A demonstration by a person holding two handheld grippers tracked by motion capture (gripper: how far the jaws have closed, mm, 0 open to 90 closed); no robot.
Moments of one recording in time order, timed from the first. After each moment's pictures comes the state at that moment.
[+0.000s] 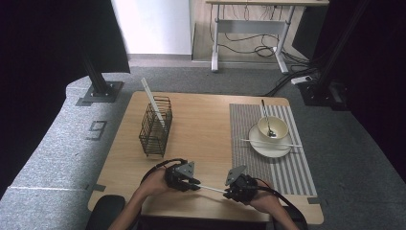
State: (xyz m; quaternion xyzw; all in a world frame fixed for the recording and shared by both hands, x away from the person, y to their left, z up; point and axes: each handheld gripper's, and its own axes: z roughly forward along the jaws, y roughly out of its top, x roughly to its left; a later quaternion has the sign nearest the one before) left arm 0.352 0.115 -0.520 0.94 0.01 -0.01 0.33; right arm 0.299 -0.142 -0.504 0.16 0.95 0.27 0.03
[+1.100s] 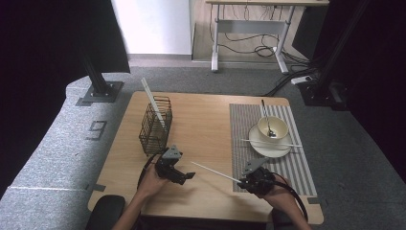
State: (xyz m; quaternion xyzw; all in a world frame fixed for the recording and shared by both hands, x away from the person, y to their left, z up) left arm 0.370 0.149 -0.524 0.87 0.26 0.08 0.42; right arm 0.302 -0.189 -0.475 0.24 0.93 0.28 0.09
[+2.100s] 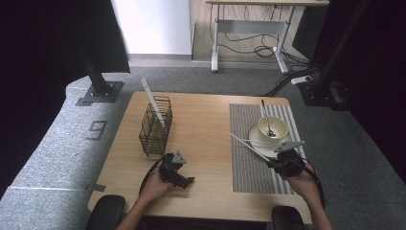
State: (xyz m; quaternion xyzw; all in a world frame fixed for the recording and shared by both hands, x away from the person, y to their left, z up) left arm 0.373 0.138 -0.557 0.90 0.28 0.10 0.33; right arm 0.340 -0.277 -0.461 0.39 0.86 0.29 0.17
